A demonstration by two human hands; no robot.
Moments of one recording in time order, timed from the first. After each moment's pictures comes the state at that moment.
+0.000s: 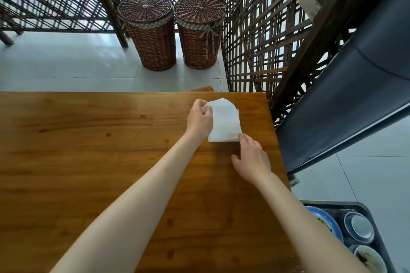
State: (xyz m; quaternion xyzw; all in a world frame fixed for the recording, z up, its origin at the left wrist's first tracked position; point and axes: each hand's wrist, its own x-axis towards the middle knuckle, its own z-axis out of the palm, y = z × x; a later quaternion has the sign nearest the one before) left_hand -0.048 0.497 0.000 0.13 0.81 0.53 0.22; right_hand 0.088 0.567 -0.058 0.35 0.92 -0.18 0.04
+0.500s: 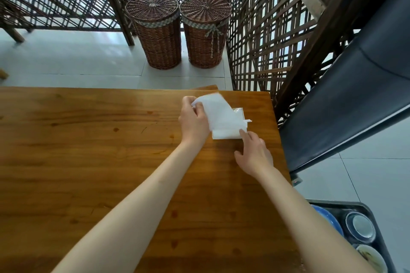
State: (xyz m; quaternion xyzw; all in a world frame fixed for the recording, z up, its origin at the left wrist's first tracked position) left_hand -0.035 0.468 0.013 0.11 0.79 0.60 0.09; right_hand 0.088 0.566 -0.047 0.35 0.91 -0.20 0.04
